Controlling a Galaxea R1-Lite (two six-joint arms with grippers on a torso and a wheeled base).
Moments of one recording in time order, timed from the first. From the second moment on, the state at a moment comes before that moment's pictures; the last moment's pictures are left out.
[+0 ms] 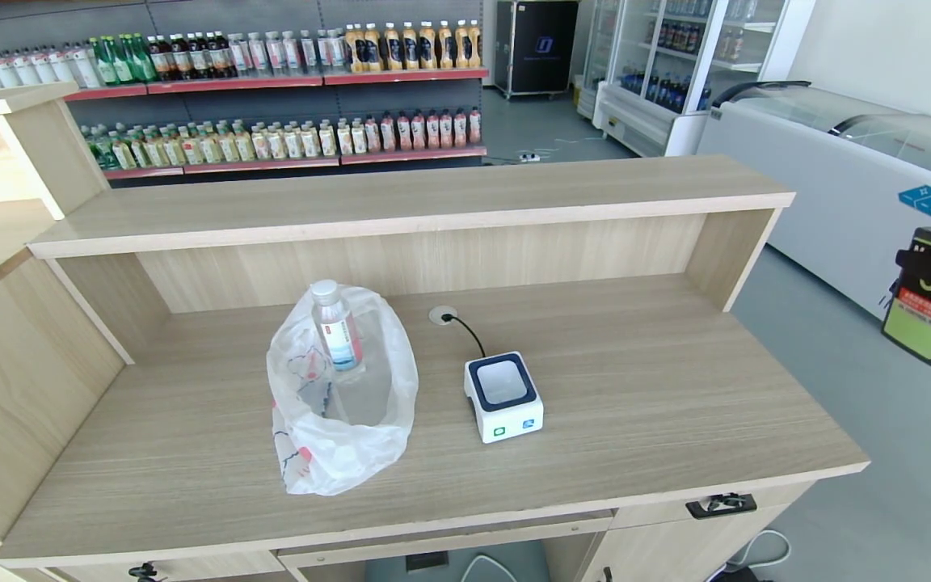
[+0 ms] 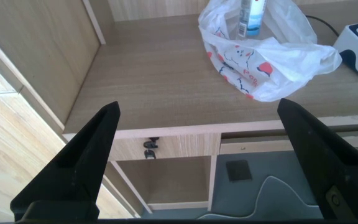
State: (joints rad) left arm 0.01 0.00 0.00 0.03 0.08 0.07; right arm 0.00 1.21 -0.81 -0.27 -0.11 -0.13
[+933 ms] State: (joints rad) left arm 0.01 0.00 0.00 0.04 0.08 0.07; right arm 0.03 1.26 -0.83 -0.28 0.45 0.40
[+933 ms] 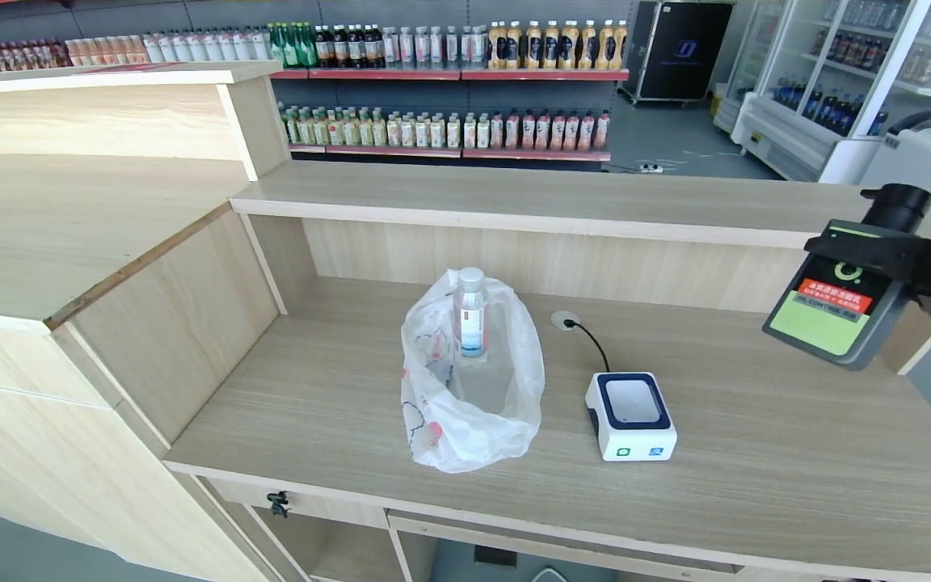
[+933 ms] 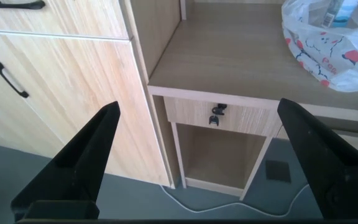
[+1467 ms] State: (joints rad) left arm 0.01 0.00 0.00 0.04 0.08 0.07; right arm -0.20 1.45 -0.75 -0.46 0.91 0.31
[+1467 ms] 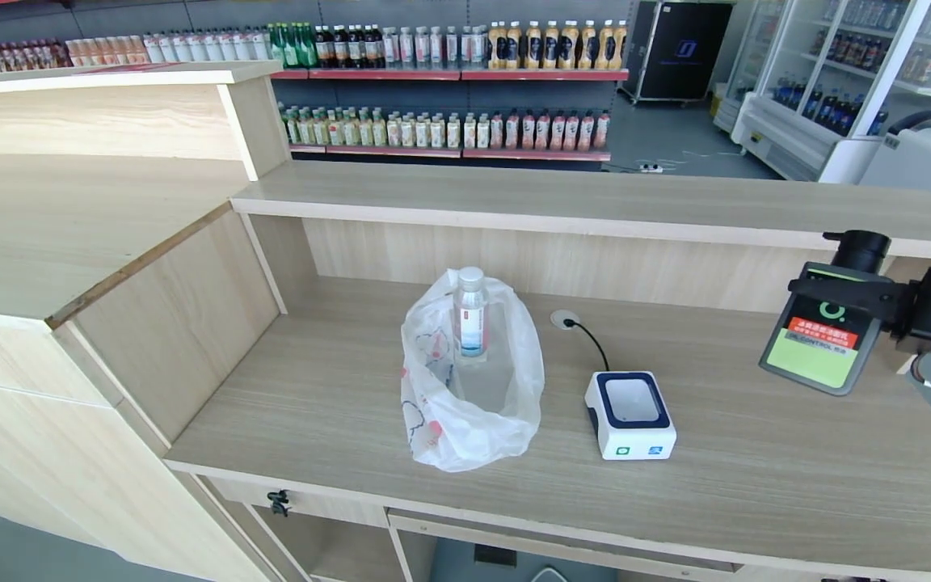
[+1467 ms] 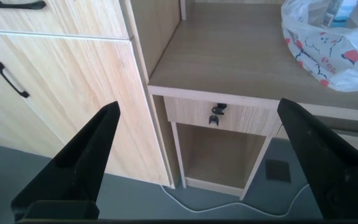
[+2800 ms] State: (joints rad) left arm 0.01 0.00 0.00 0.03 0.08 0.07; right arm -0.18 1.87 -0.83 -0.62 1.03 0.10
